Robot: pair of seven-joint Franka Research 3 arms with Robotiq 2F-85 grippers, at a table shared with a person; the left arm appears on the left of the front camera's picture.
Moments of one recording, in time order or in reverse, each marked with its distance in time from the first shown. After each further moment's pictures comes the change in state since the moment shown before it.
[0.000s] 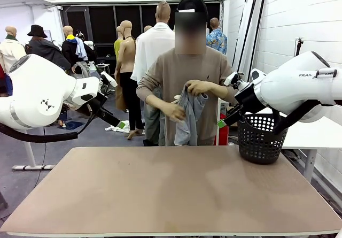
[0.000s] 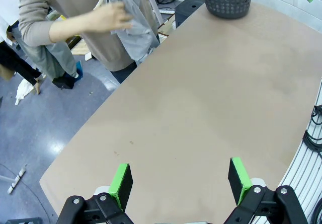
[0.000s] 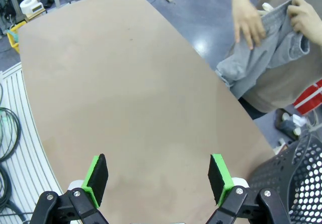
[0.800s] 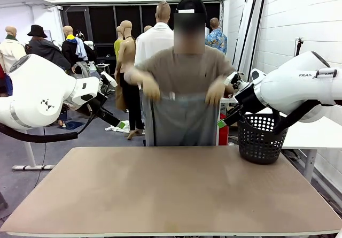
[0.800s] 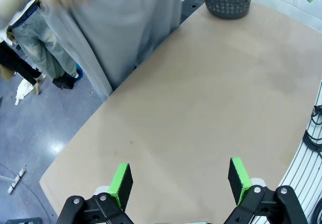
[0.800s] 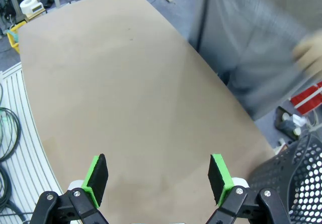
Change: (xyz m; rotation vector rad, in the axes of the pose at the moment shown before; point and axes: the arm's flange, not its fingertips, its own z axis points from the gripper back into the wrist) left arm 0.000 0.000 0.000 0.000 0.000 0.000; right arm 0.000 0.000 0.000 0.000 0.000 0.000
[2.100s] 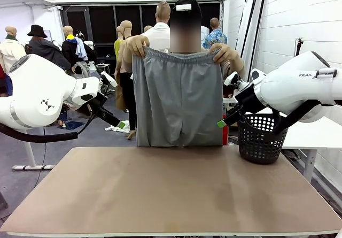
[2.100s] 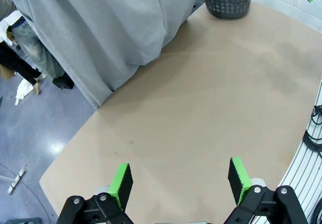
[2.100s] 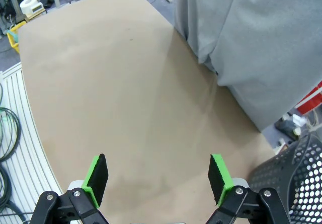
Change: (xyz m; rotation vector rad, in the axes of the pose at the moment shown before) left arm 0.000 0.000 0.000 0.000 0.000 0.000; right arm 0.000 0.000 0.000 0.000 0.000 0.000
